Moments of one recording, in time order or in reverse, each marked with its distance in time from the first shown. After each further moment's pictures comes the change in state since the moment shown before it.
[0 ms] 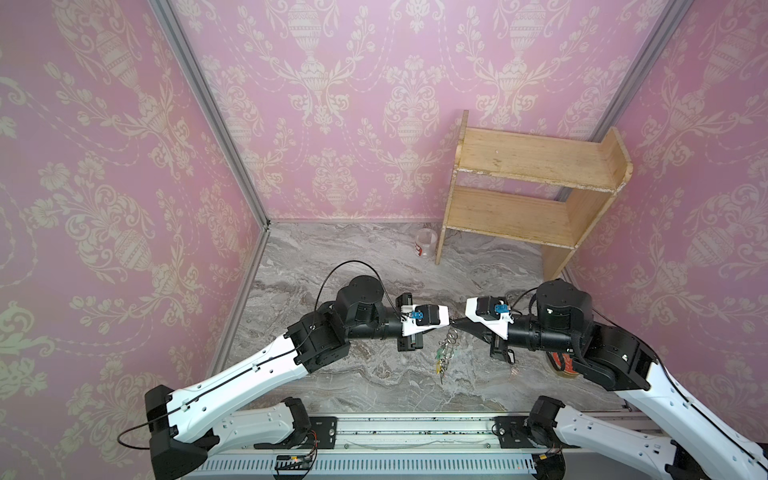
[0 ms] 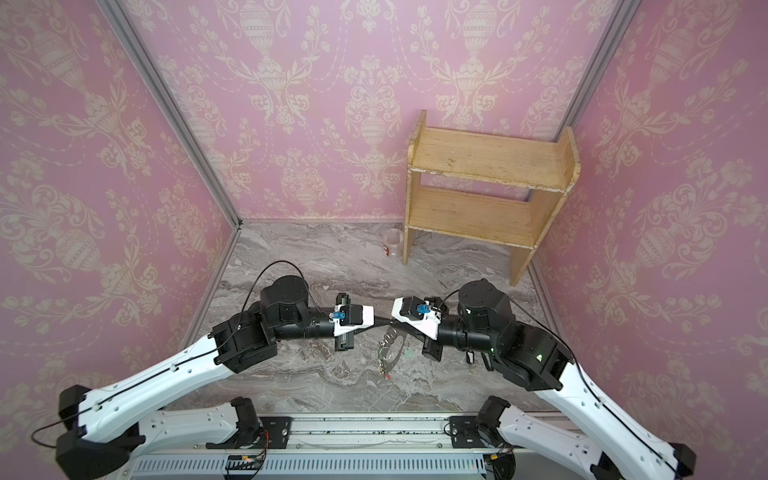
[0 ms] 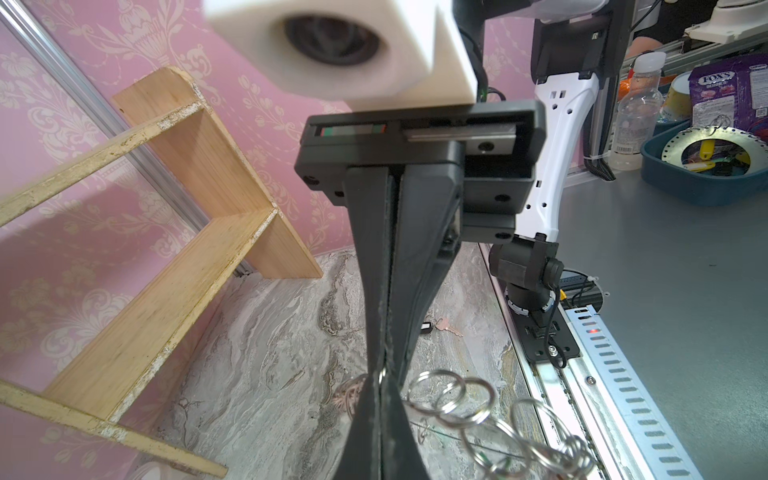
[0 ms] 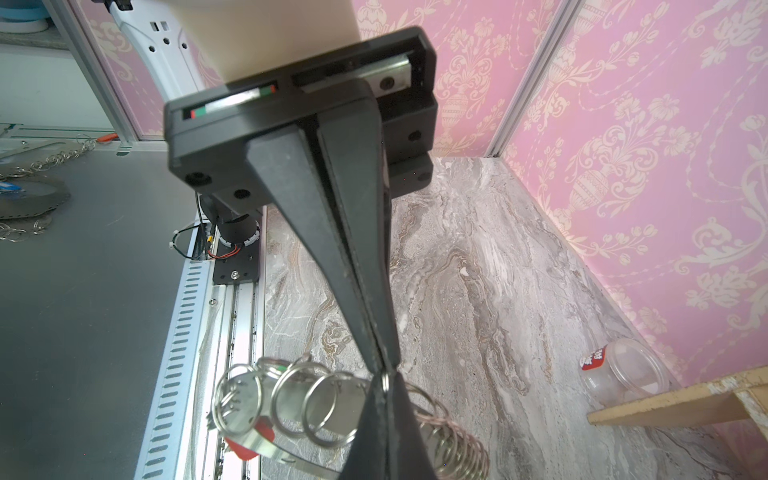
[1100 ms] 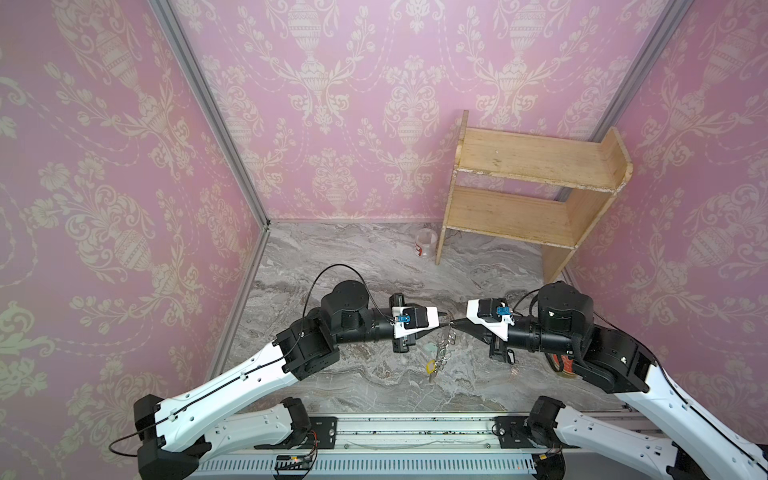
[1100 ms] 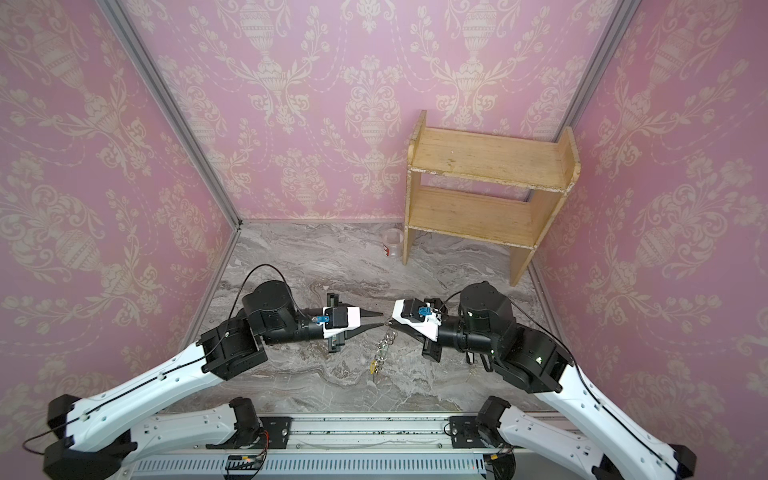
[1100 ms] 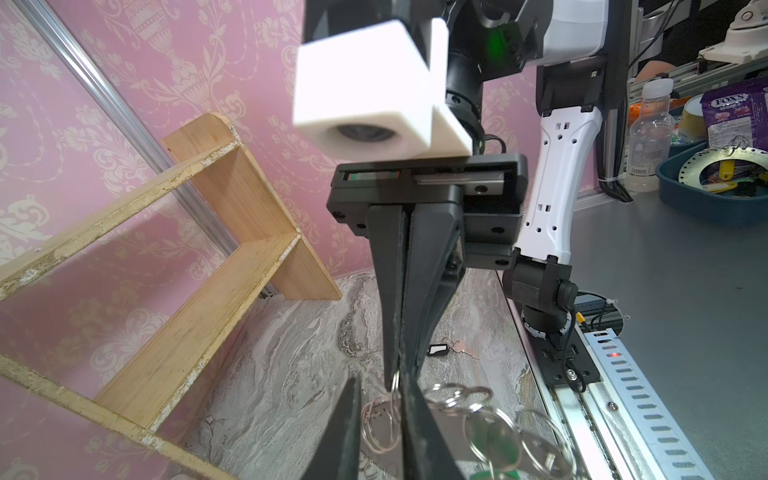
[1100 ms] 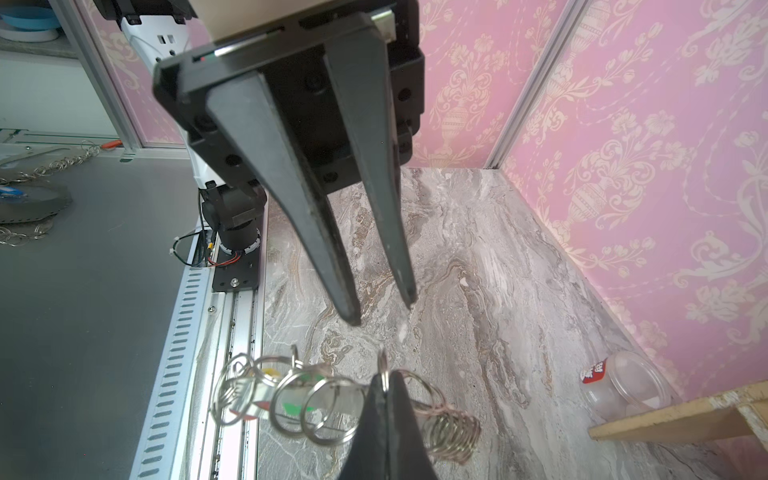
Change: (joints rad) left arm 0.000 -0.071 -0.047 0.069 -0.019 -0.008; right arm 0.001 -0.010 -0.025 0.035 -0.007 0.000
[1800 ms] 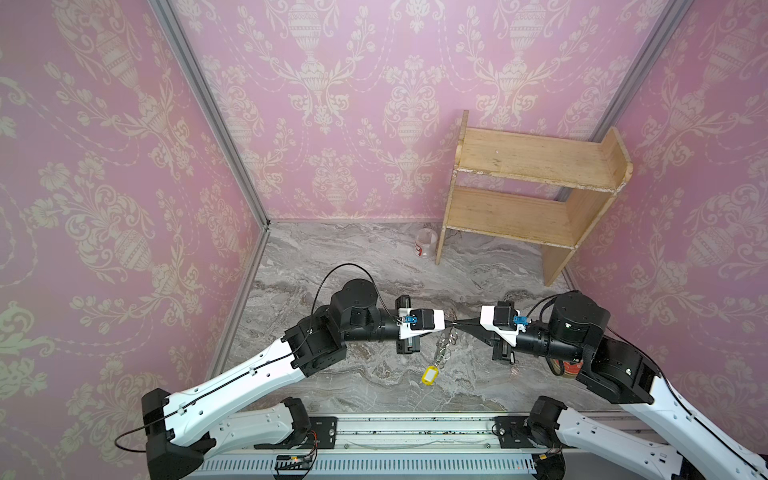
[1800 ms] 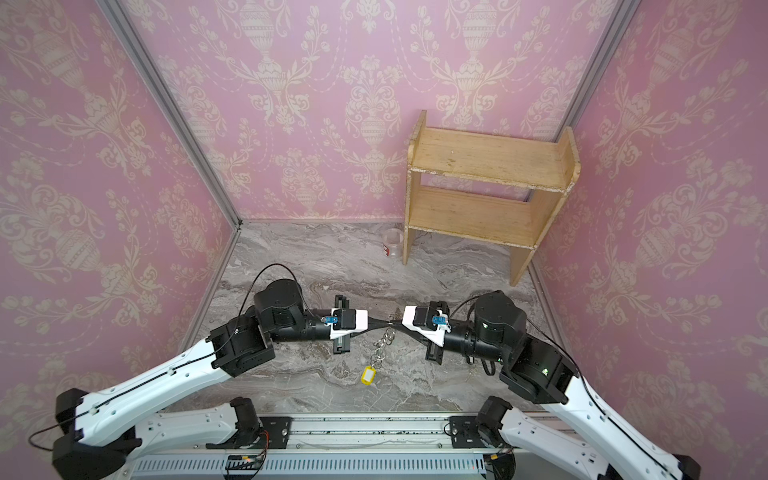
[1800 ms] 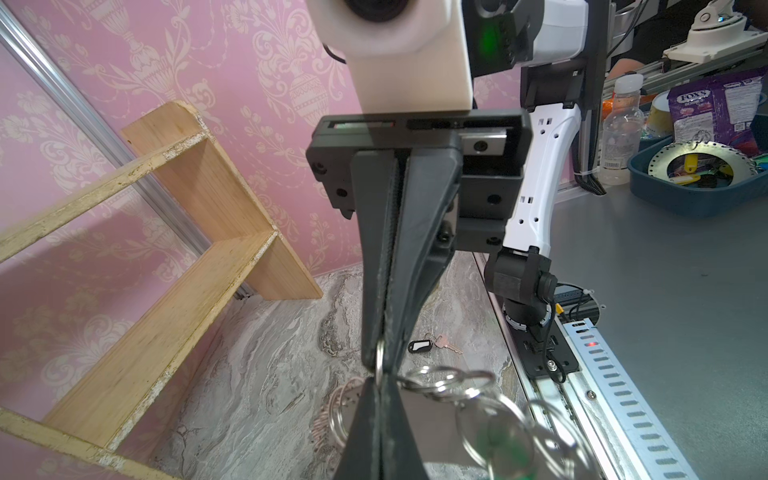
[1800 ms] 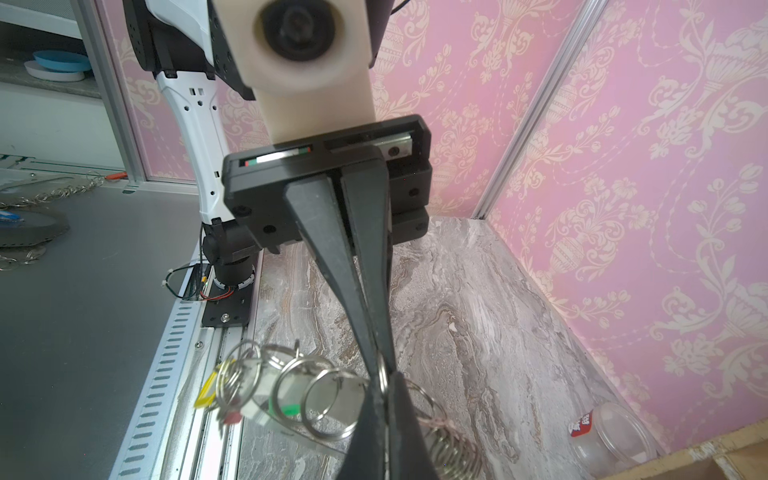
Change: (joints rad) left arm 0.000 0.038 0.003 0.002 0.053 0.003; right arm 0.000 -0.082 -0.092 0.164 -0.037 0.002
